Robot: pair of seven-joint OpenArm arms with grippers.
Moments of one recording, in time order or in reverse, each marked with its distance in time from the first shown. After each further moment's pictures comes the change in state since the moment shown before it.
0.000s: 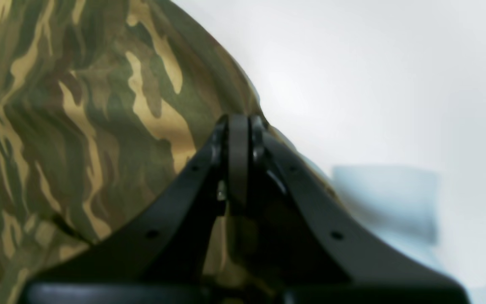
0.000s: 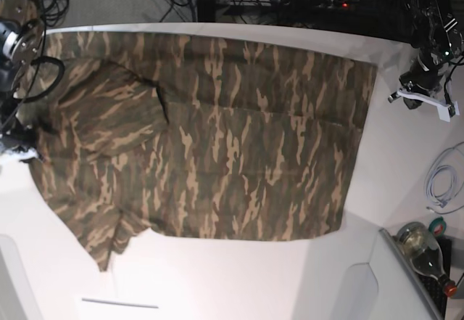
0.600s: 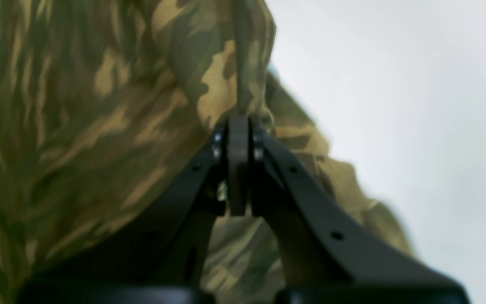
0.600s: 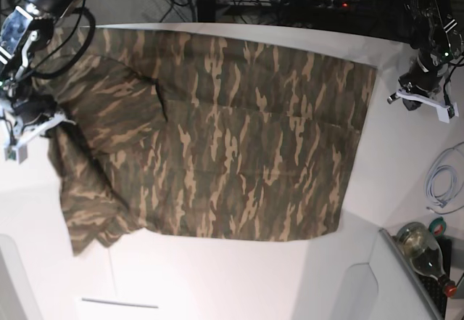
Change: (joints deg) left arm -0.3 0.0 0.2 0.0 0.0 0.0 0.0; right arm -21.6 -19.8 0.2 57.7 0.1 4.6 -33.0
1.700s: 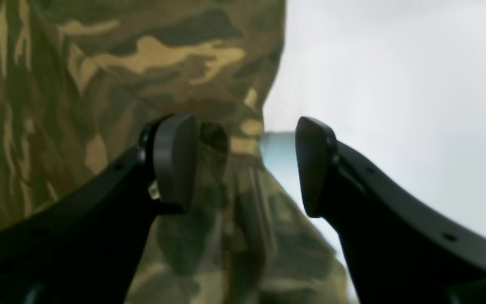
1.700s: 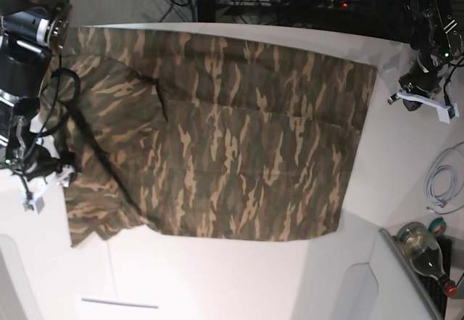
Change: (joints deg) left arm -0.3 0.0 -0.2 -0.2 0.0 0.0 0.0; right arm 21.1 13.1 -14.9 -36.2 -0.1 -7.8 6.5
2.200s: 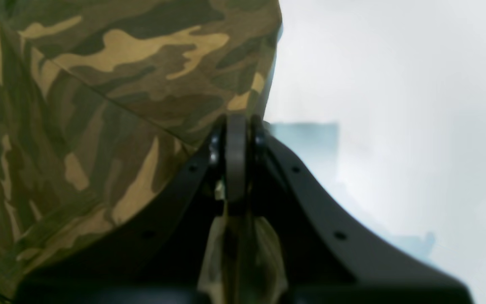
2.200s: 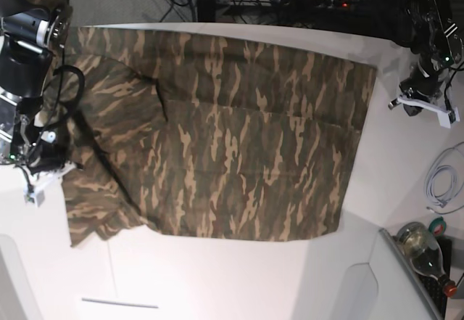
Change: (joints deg) left arm -1.7 0.0 0.2 -0.2 1.4 0.0 0.0; right arm -0.1 0.0 0.1 -2.8 -0.5 -1.6 3.0
